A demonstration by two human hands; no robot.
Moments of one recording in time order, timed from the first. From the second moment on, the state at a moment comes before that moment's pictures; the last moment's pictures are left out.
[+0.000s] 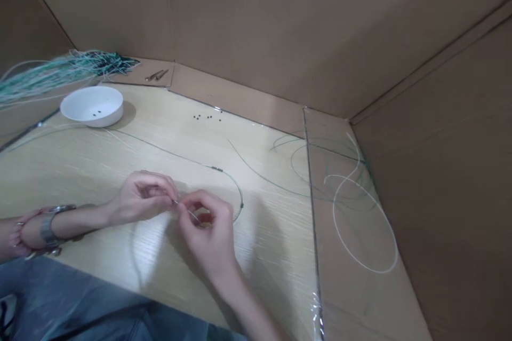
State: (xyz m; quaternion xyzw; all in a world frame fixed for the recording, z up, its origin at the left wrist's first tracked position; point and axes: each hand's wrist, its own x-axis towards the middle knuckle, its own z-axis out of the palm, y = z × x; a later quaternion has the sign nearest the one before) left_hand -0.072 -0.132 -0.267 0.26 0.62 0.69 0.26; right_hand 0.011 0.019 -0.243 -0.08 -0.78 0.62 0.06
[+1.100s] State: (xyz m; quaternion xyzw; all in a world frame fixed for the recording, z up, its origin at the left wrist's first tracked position) left_hand -0.068 -0.128 -0.265 0.15 0.58 0.73 0.32; right_hand 0.010 0.019 -0.247 -0.07 -0.77 0.62 0.08
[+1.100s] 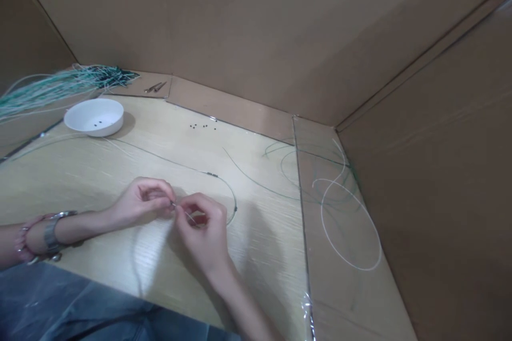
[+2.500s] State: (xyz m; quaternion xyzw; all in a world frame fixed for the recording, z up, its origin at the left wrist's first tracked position) left_hand -0.072 -0.131 -0.267 0.28 0.70 0.62 0.21; right_hand 0.013 0.025 -0.256 0.07 -0.87 0.46 0.19
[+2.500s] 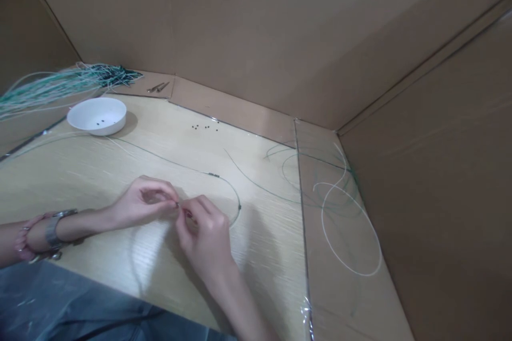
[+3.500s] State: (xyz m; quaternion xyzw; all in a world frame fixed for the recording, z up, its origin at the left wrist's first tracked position) left_hand -0.067 -0.130 -0.267 0.23 0.65 0.66 0.30; right_hand 0.013 0.021 -0.255 0.08 -0.86 0.44 0.23
